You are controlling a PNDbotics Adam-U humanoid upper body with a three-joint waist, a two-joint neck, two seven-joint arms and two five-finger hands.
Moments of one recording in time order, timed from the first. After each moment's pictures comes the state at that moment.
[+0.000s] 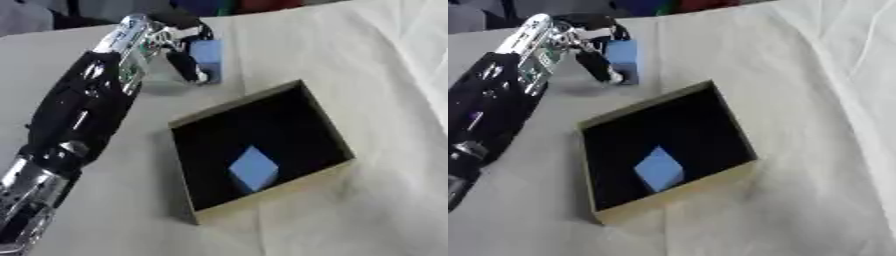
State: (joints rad) left arm -1.21 0.40 -0.23 -1.01 -0.98 0.00 -0.63; right arm -0.80 -0.55 0.07 -1.99 -0.01 -0.04 -0.34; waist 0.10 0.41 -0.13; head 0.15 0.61
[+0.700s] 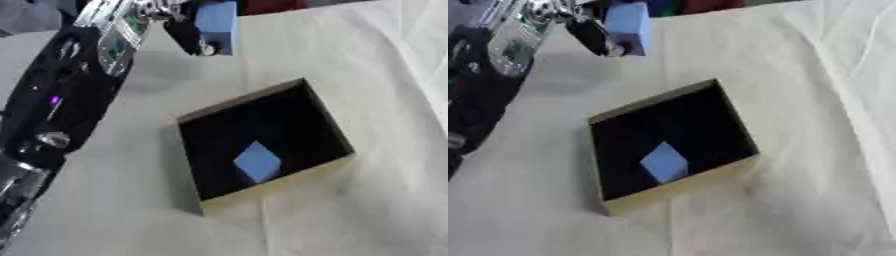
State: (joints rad) left arm -1.16 0.48 -0.32 -1.39 -0.83 0.05 -0.66; right arm -0.78 -0.55 0.07 -1.99 0.00 -0.05 -0.34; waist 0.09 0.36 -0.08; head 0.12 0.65
